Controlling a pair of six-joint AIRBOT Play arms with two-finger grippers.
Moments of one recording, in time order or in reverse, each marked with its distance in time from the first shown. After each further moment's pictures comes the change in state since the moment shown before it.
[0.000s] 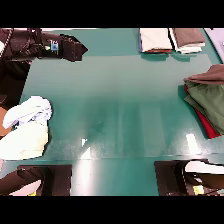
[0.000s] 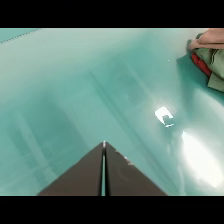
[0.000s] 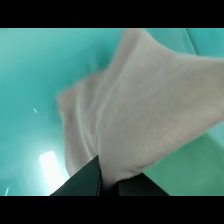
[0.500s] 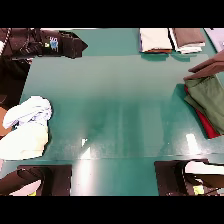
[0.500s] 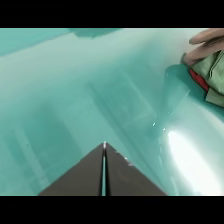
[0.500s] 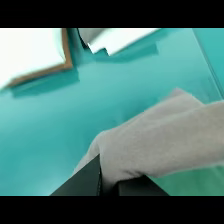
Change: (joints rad) left arm 0.000 0.000 0.000 -0.003 0.040 -0.023; right arm 0.127 -0.032 0.023 0.110 -0.254 -0.005
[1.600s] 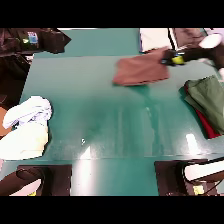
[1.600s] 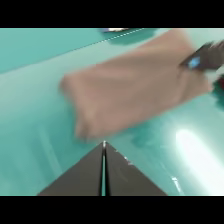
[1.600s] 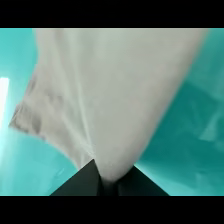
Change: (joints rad) left arm 0.059 0.069 0.000 0.052 -0.017 0.010; right arm 0.474 -0.163 -0.273 0.102 -0.185 -0.011
